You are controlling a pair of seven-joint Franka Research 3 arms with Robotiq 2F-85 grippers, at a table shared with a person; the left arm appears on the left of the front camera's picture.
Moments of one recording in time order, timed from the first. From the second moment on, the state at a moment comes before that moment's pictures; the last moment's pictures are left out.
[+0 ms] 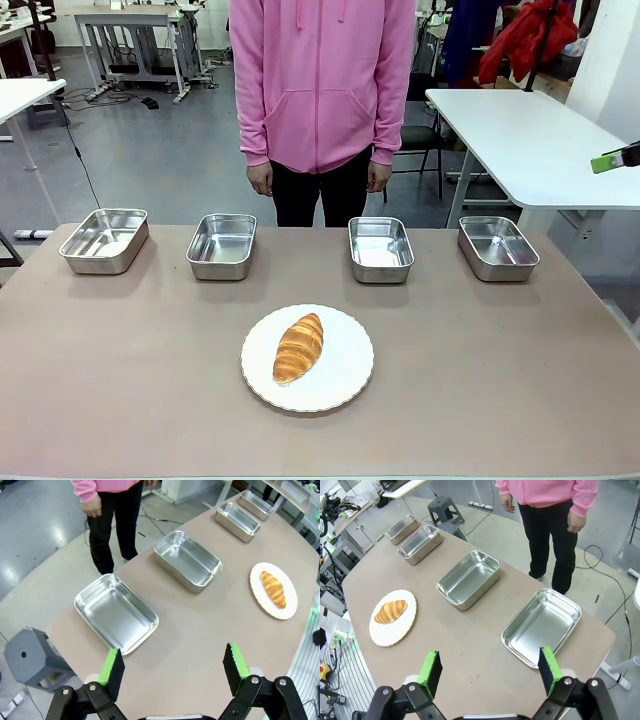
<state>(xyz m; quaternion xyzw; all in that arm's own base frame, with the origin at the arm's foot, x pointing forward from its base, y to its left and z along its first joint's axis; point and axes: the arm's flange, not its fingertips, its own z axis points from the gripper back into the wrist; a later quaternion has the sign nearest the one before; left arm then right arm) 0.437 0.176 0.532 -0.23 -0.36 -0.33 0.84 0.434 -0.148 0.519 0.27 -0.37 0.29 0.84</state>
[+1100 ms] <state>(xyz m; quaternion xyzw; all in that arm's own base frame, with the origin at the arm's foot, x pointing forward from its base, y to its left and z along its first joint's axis) 0.437 0.176 0.532 -0.23 -0.36 -0.33 0.84 0.434 -0.148 0.518 0.27 -0.37 0.29 0.84</state>
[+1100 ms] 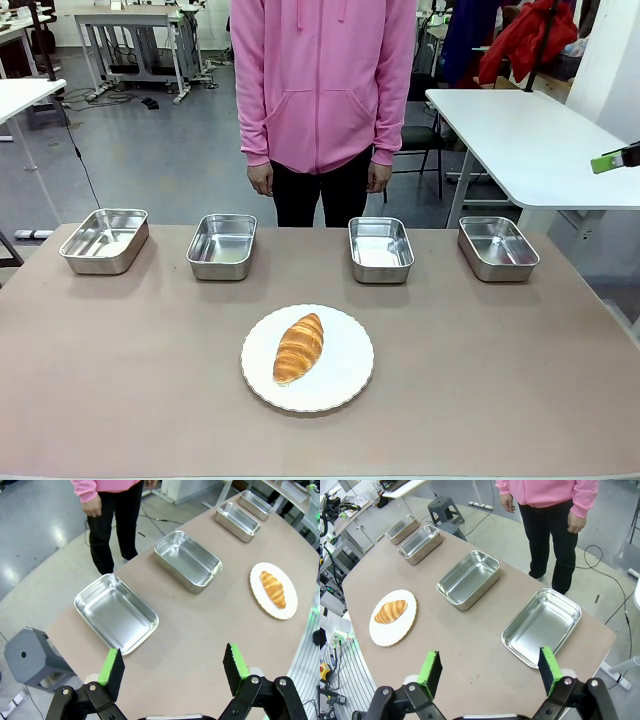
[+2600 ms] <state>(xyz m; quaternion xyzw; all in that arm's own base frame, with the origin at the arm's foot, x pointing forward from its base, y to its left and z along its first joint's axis) 0.437 0.176 0.532 -0.23 -0.36 -0.33 0.84 0.434 -0.148 0.518 0.27 -0.37 0.29 0.84</state>
